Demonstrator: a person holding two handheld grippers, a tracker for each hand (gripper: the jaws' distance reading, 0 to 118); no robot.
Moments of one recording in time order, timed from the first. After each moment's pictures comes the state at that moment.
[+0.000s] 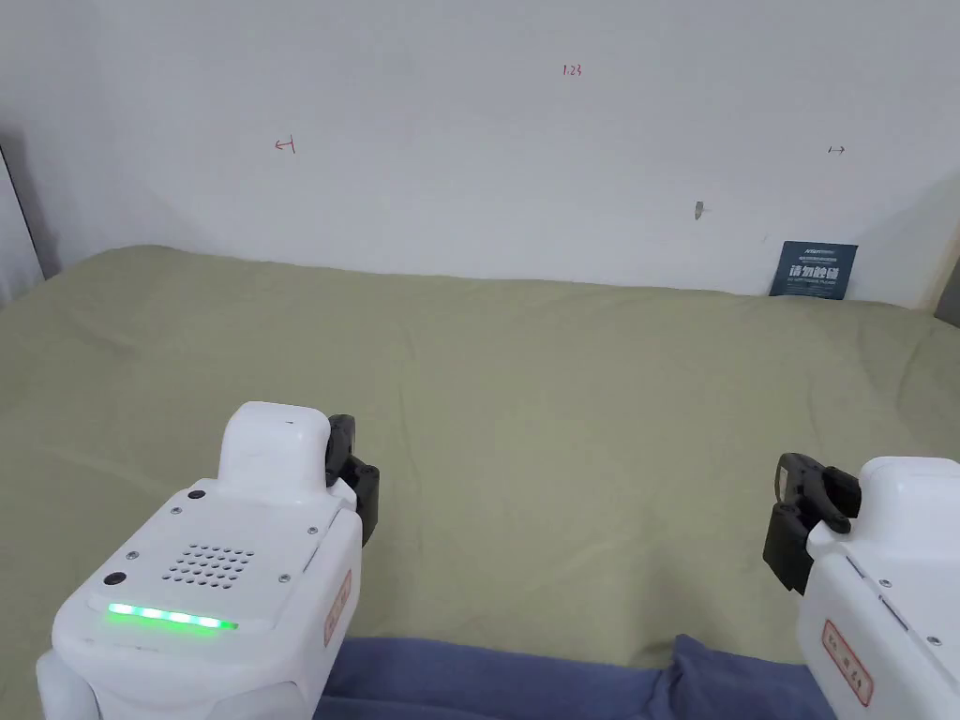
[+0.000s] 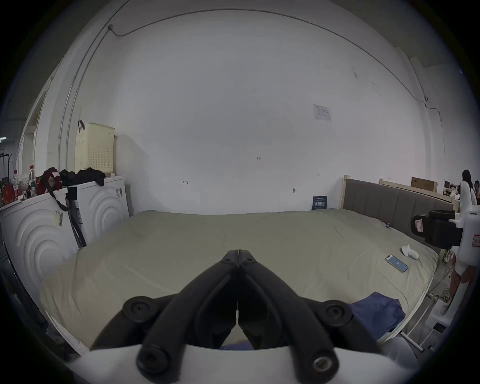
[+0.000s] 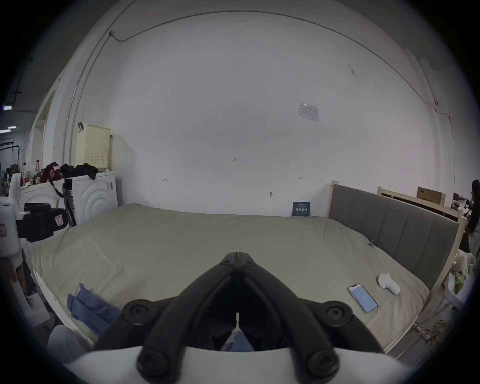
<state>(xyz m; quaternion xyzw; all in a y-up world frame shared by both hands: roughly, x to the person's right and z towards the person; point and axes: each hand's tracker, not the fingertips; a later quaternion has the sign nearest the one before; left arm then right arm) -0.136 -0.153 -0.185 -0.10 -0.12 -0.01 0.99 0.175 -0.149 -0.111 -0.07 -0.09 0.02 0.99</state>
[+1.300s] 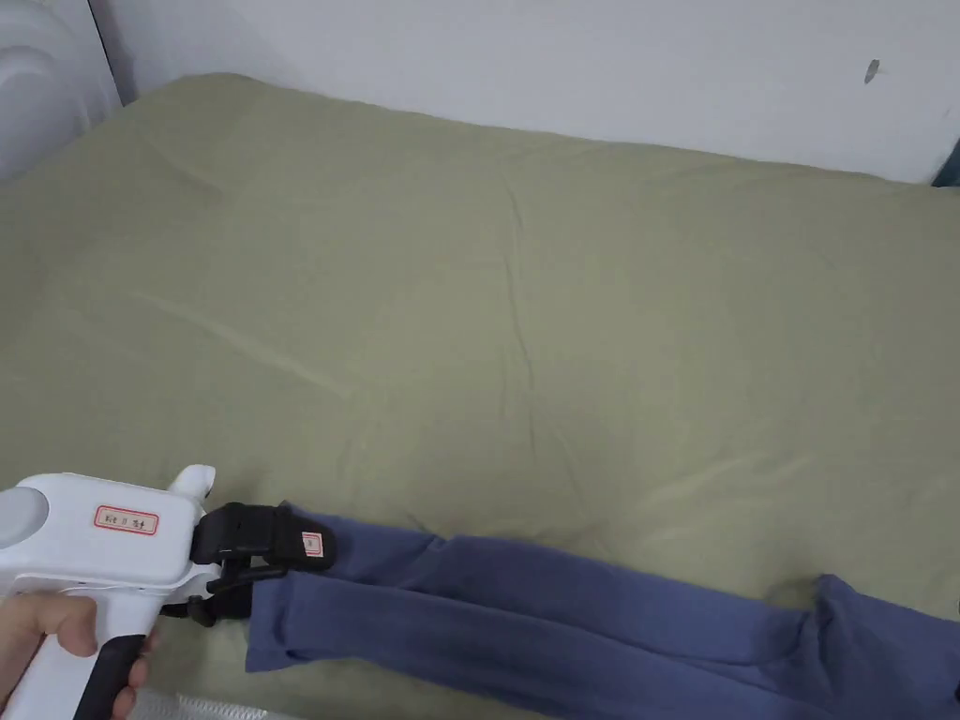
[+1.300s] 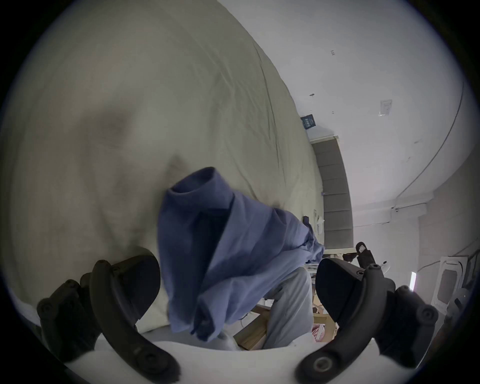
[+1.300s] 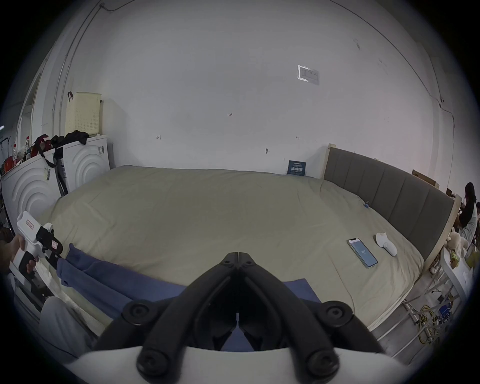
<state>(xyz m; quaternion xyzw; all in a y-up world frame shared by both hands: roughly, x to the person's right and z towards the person) -0.357 -0.357 -0.315 -0.56 -0.31 0.34 0.69 0.150 -0.218 -0.101 -0.19 -0.12 0.01 0.97</state>
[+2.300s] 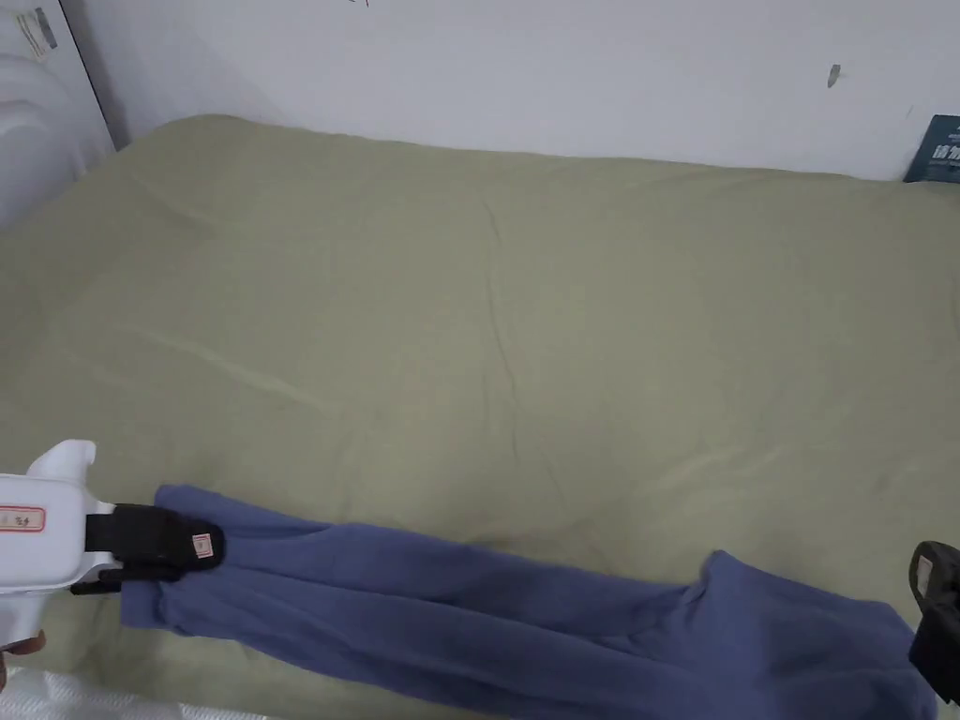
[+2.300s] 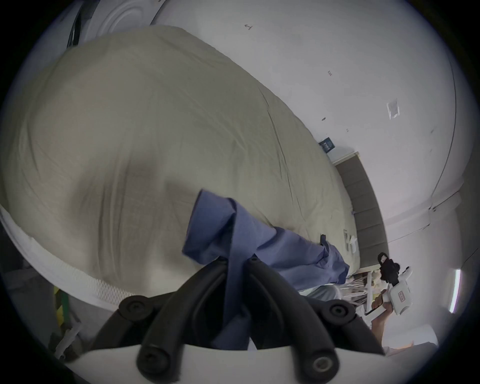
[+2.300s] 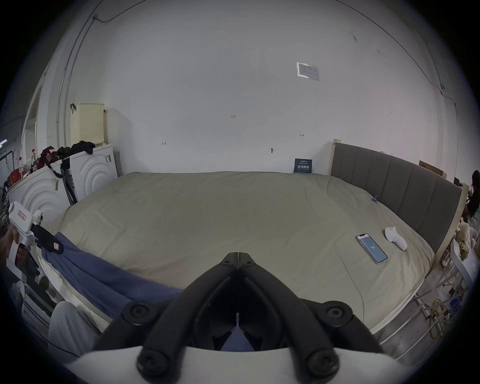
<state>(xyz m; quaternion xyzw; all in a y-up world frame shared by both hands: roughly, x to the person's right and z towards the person) -0.385 -0.256 -0.267 -0.51 -0.18 0.24 0.81 0.164 -0.217 -0.092 -0.19 -0.09 -0.02 0.98</state>
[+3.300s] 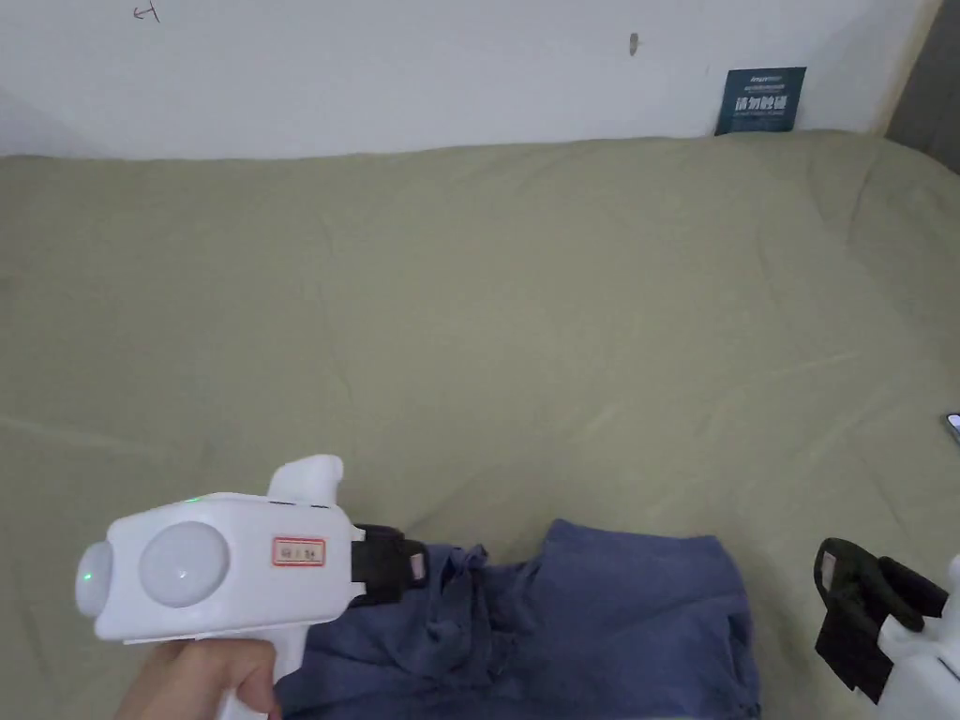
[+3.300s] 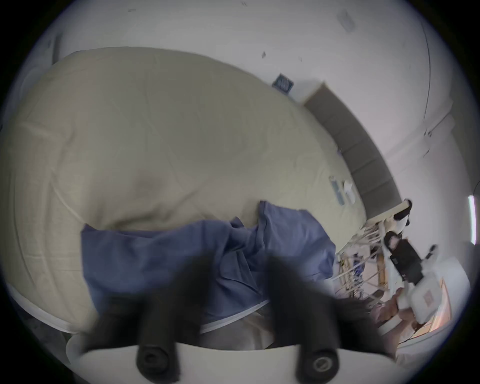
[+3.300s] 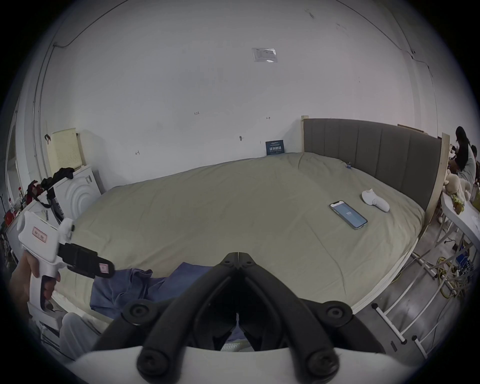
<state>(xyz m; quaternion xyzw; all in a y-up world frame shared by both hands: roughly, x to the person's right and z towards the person) -0.113 -0.259 -0.275 -0.51 -0.30 0.13 0.80 0.228 -0.232 -0.050 -0.20 -0.15 -0.11 0.96</state>
